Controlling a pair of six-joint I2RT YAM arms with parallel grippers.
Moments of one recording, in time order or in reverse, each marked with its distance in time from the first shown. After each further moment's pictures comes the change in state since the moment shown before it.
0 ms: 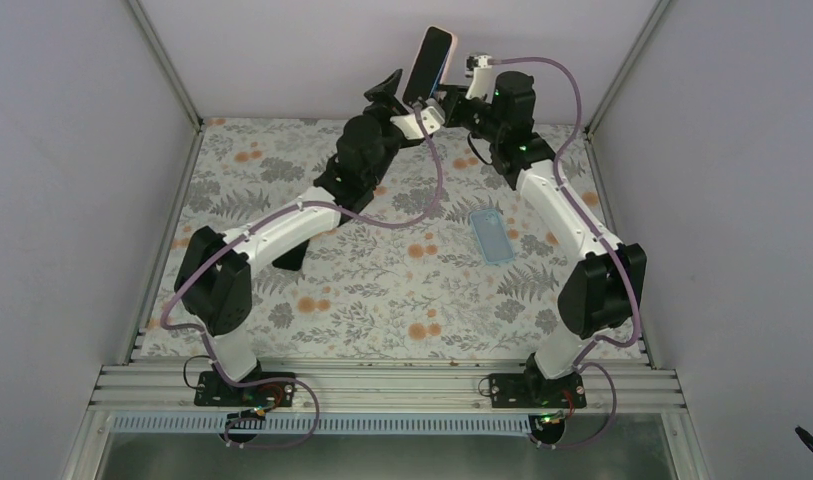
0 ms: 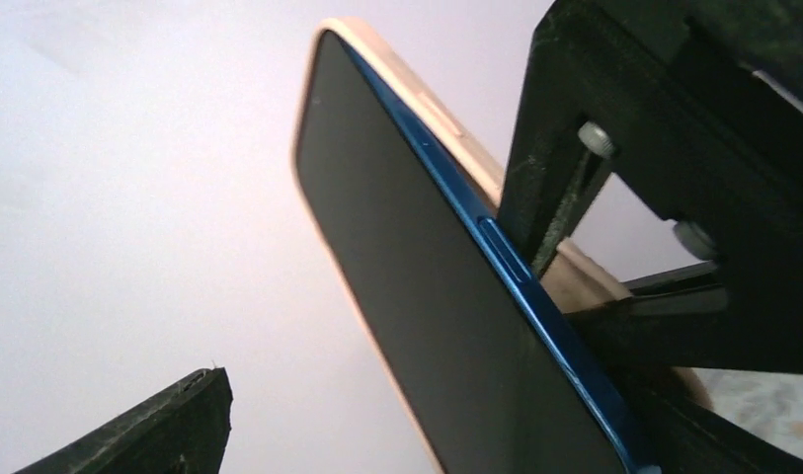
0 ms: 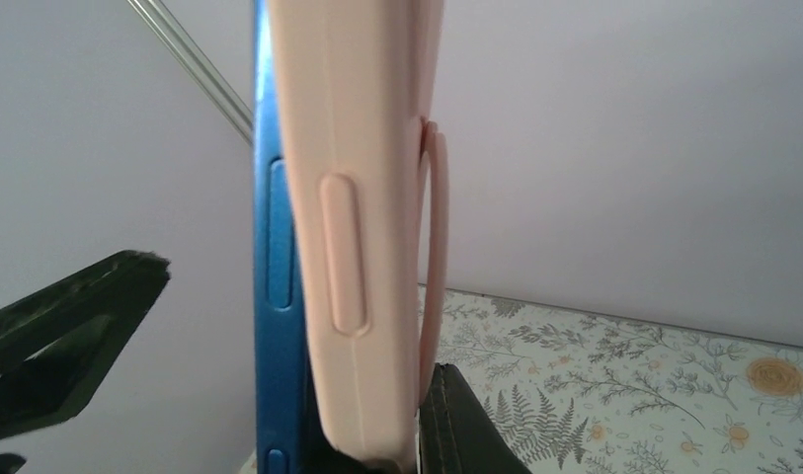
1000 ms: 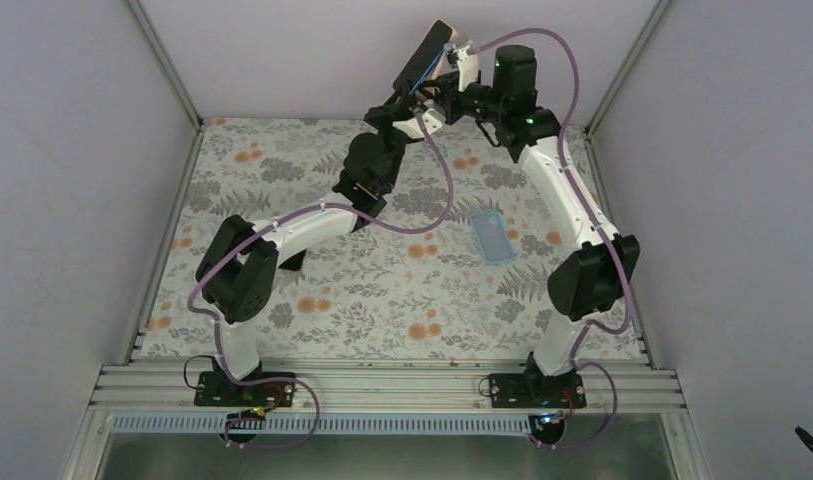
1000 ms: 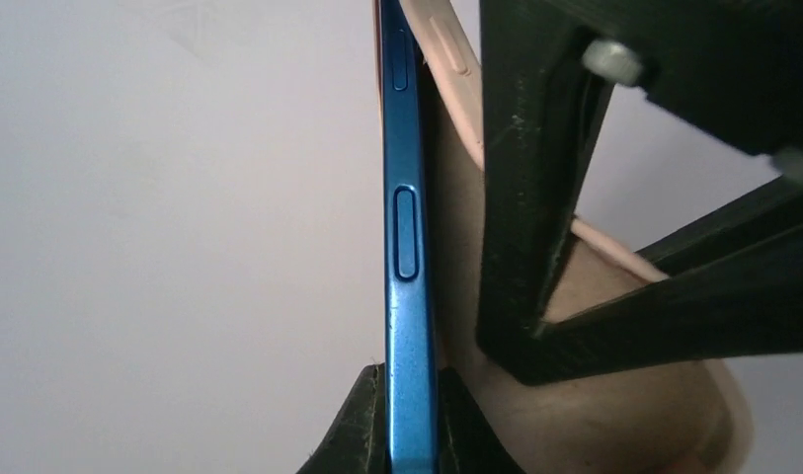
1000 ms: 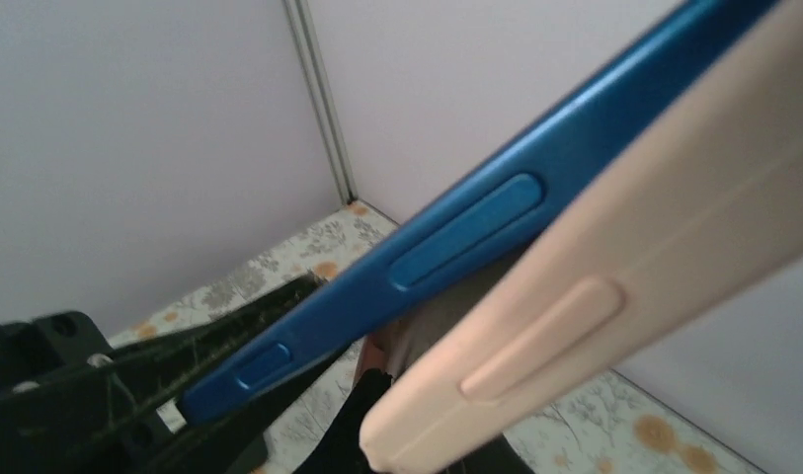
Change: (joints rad) left arm -0.026 0.122 -0.061 0.441 -0.191 0.126; right arm -0.011 0.119 0.307 -0.377 -0.164 -0.512
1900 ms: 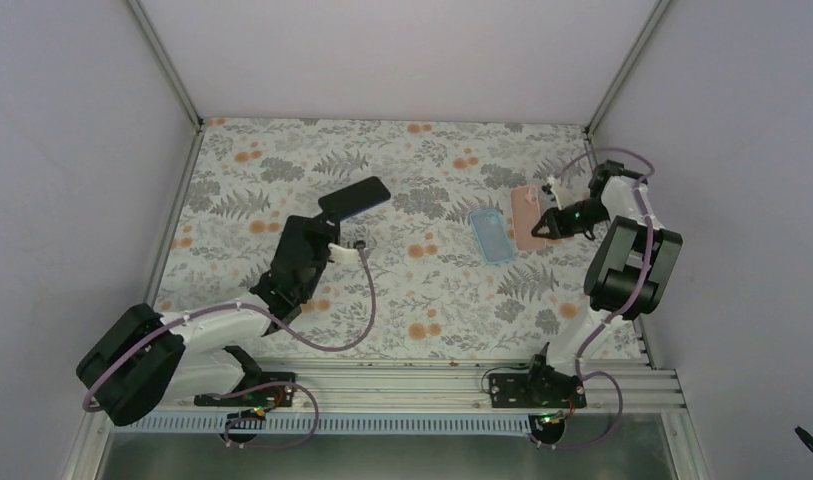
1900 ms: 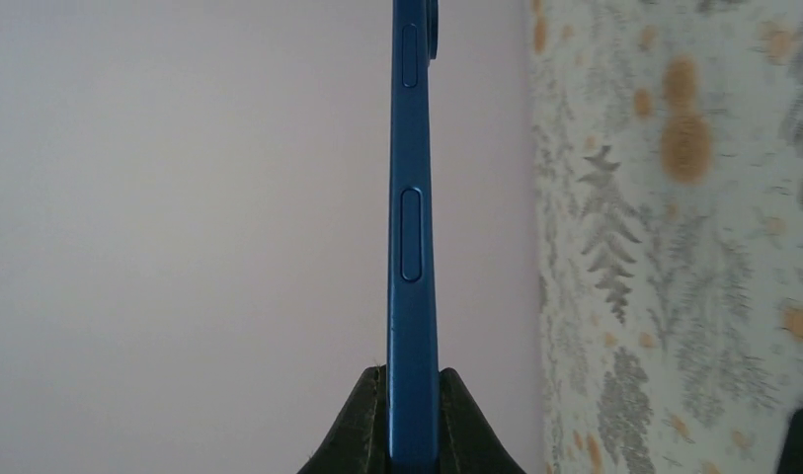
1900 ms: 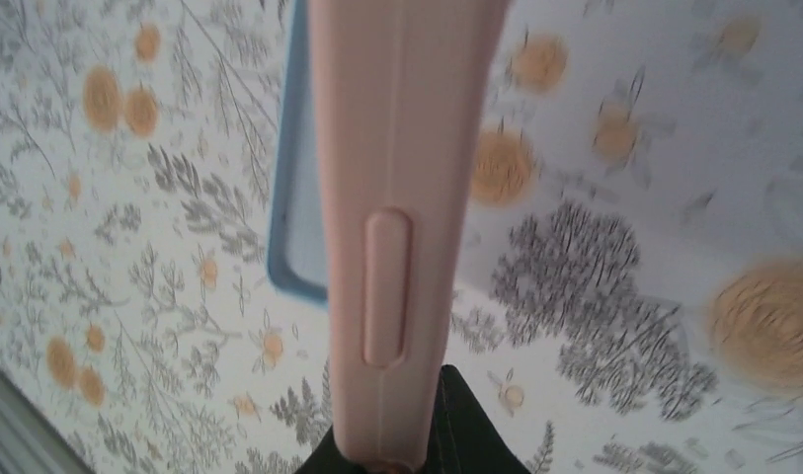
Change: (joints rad) left arm 0.019 -0.710 -1.057 -0.108 -0.003 0.580; right arm -0.659 0.020 -0.494 -0.743 0.069 -0.649
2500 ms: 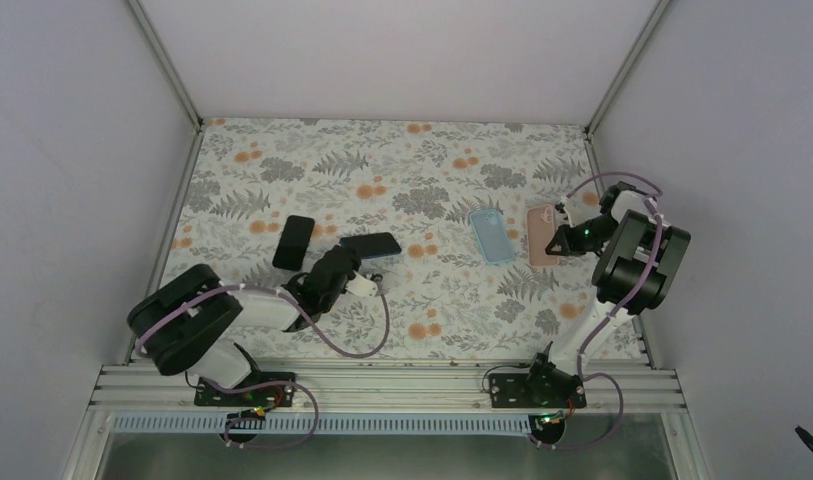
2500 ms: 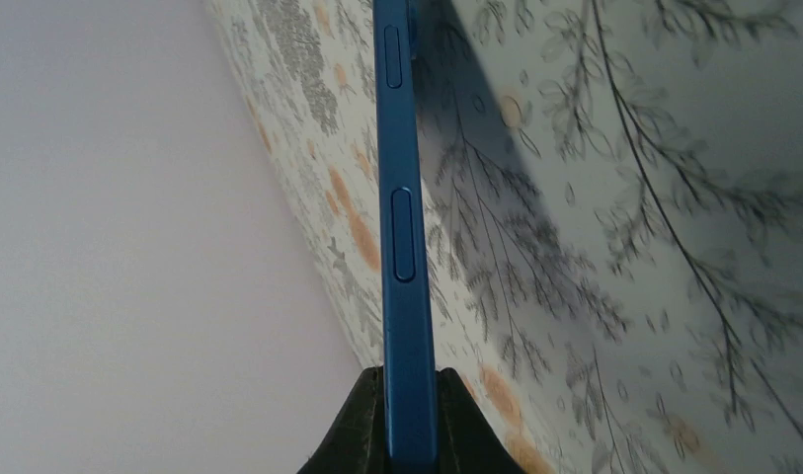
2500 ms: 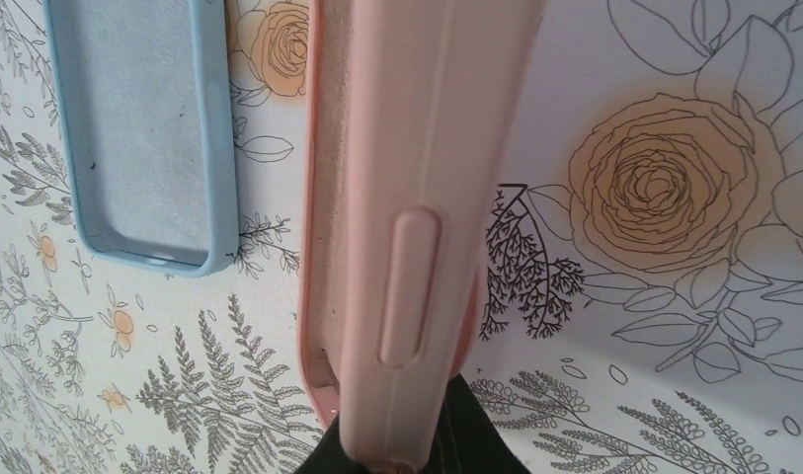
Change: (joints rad) left arm -0.098 0.275 -0.006 -0.185 0.029 -0.016; right arm -0.131 0.078 -0.130 0.104 0.100 -0.028
